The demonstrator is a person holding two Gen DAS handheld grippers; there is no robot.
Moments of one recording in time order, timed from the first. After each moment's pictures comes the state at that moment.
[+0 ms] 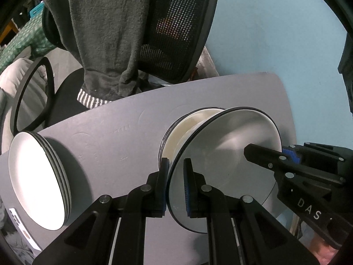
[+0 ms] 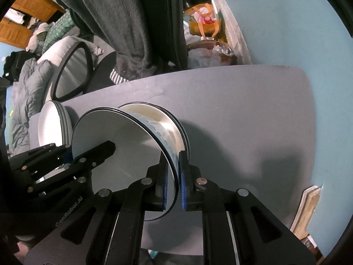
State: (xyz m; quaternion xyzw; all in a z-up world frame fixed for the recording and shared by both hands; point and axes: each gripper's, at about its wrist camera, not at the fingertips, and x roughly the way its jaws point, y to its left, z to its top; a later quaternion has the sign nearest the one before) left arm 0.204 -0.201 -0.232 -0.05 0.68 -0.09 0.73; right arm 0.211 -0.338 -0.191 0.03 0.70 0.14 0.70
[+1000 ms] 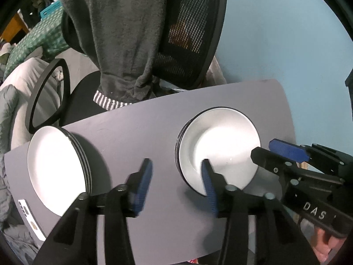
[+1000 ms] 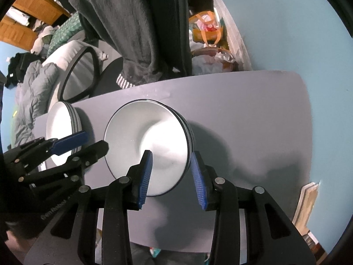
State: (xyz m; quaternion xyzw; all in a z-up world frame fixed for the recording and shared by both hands) left arm 0.193 -0.178 -0.195 -0.05 0.66 -0.06 0.74; right arm 0.197 -0.339 -0.168 0.03 0.68 0.14 0.72
